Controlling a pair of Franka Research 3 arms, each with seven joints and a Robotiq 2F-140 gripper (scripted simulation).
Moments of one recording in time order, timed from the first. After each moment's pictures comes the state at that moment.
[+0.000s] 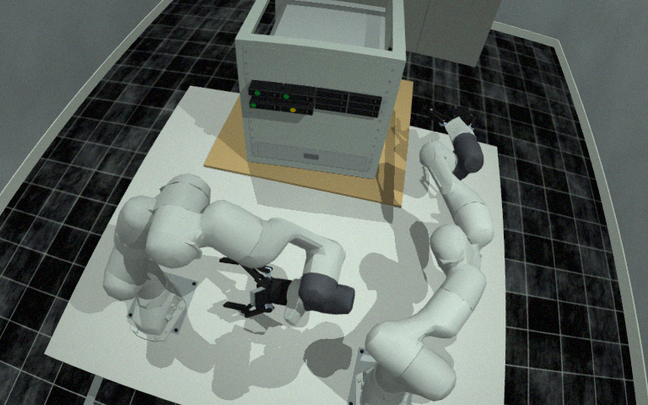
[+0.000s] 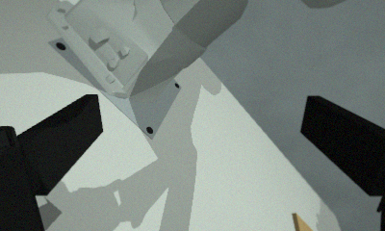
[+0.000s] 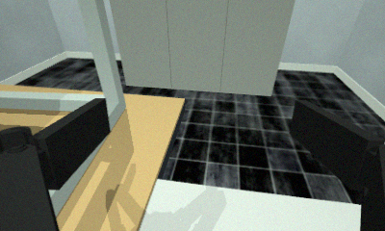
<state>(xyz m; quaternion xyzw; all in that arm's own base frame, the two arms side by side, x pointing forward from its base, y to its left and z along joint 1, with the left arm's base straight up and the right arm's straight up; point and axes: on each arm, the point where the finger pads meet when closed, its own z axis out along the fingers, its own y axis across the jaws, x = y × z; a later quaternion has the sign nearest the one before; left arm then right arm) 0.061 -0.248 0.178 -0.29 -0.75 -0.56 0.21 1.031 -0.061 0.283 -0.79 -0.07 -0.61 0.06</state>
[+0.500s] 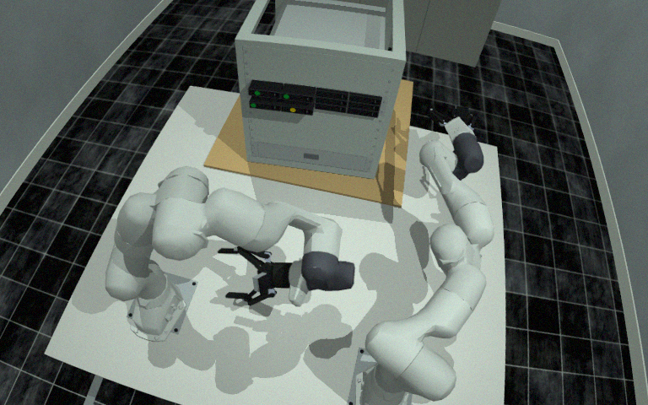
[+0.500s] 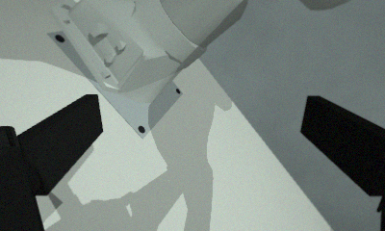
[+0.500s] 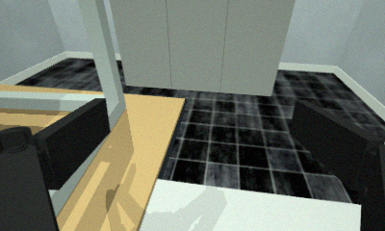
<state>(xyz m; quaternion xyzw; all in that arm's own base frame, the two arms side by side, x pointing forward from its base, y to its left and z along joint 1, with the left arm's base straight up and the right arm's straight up) 0.091 -0.238 0.179 -0.24 -0.76 -0.55 0.24 1.031 -0.061 0.283 -0.79 -0.07 -0.61 0.06</state>
